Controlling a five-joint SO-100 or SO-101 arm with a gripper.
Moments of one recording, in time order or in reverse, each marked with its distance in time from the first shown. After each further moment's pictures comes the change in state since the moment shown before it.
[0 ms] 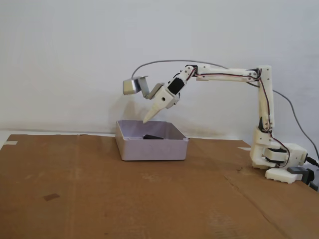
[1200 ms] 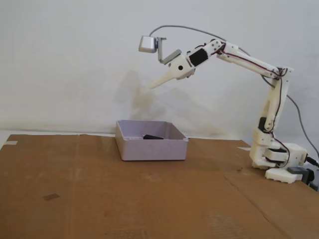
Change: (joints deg) arm -6.7 19.0 0.0 3.2 0.0
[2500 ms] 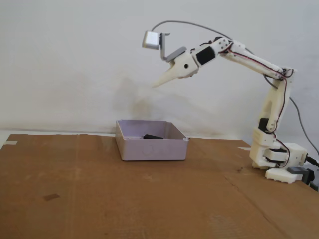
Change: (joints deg) arm -7.6 2.9 0.0 0.1 0.0
